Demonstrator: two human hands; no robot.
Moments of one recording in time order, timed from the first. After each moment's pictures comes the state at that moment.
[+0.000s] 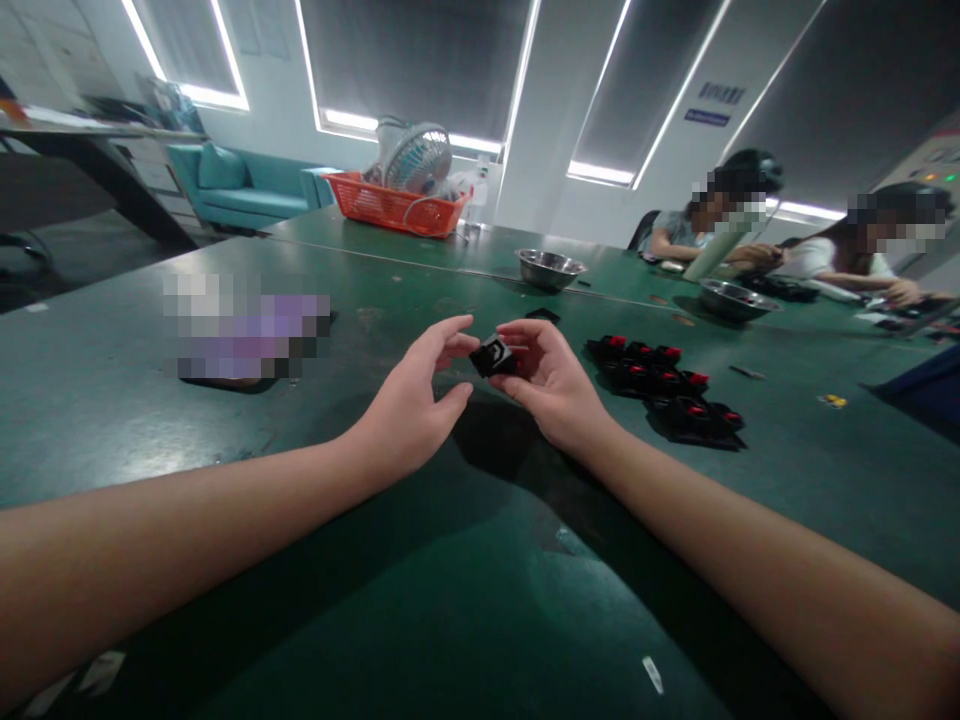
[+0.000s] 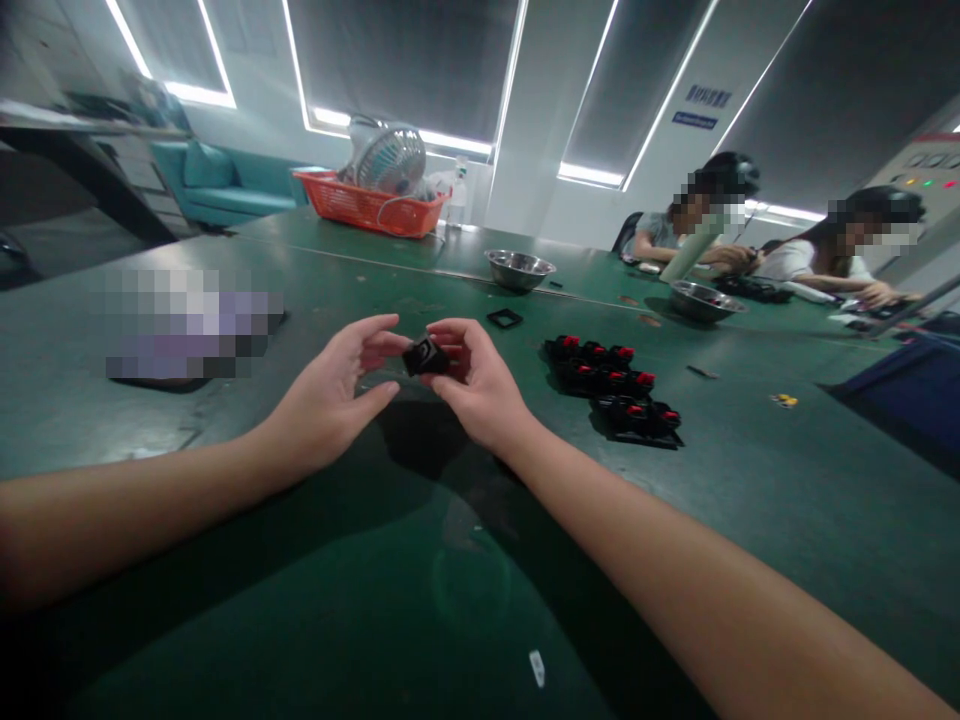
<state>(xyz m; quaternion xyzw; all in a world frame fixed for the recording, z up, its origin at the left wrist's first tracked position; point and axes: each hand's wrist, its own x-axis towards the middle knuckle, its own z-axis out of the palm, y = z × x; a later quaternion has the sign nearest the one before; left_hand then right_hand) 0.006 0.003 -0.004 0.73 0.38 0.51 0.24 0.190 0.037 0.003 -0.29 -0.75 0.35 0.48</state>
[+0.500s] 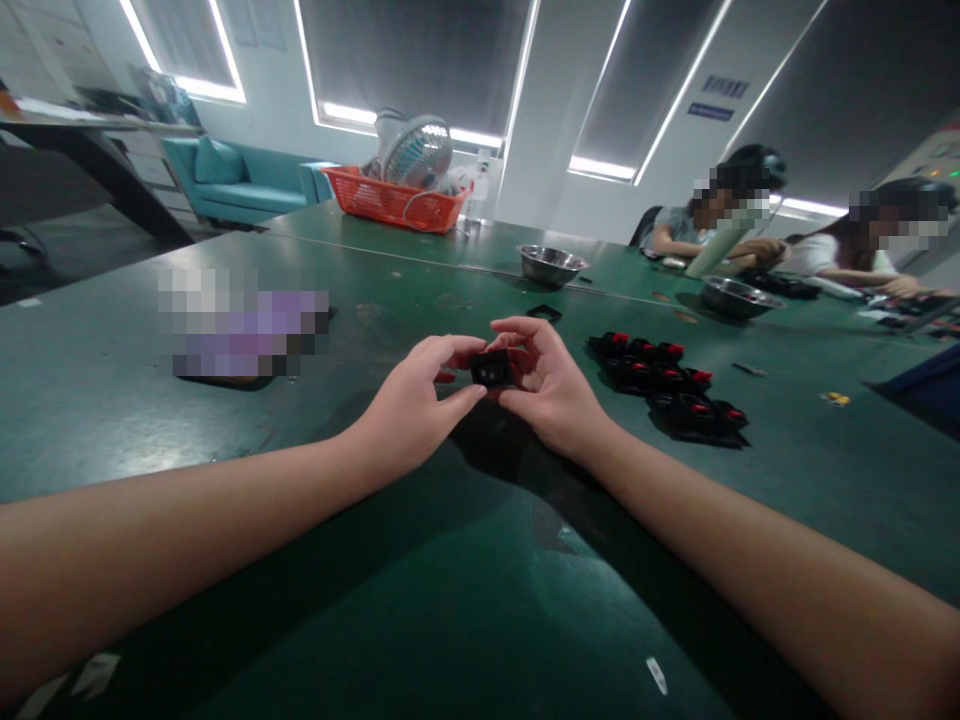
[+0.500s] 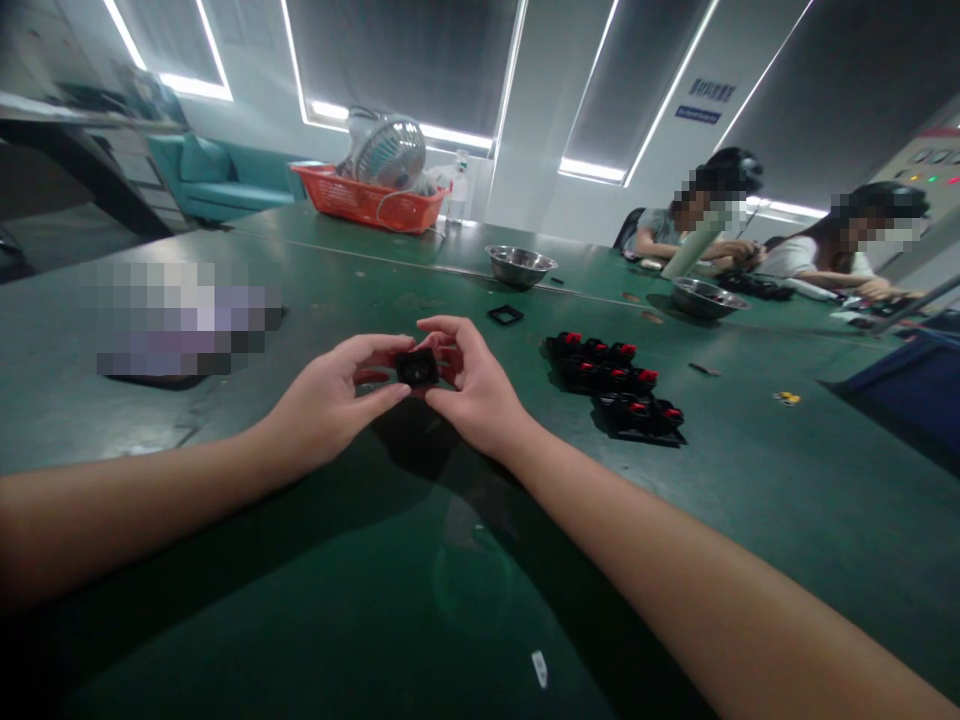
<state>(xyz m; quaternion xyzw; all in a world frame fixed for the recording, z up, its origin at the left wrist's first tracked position) 0.006 0.000 0.003 0.74 0.41 0.47 0.27 0.185 0.032 0.003 -0.26 -0.75 0.40 0.47</state>
